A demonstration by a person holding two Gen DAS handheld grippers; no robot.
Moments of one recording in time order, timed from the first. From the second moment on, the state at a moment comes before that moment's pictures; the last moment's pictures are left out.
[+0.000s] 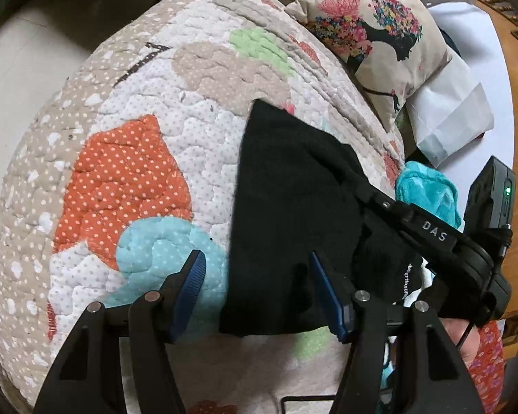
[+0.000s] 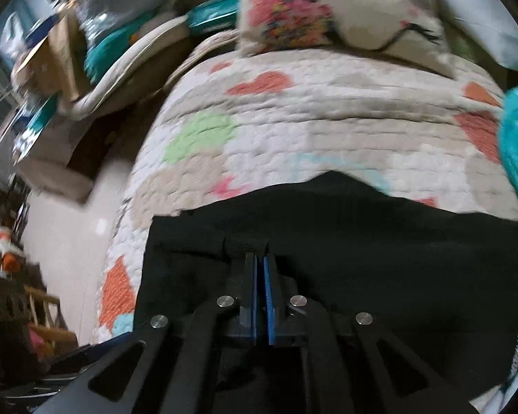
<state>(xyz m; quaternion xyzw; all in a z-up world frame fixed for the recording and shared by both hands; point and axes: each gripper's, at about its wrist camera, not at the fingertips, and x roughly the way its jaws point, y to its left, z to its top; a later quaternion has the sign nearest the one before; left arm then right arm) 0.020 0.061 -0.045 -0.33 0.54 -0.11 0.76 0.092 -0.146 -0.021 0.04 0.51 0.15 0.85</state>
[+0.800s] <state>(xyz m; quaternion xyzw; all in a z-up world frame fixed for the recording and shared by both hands) 0.008 0.038 -0.050 -0.29 0.55 -0.10 0.78 0.139 -0.016 -0.034 -0.13 0.57 0.19 0.79</state>
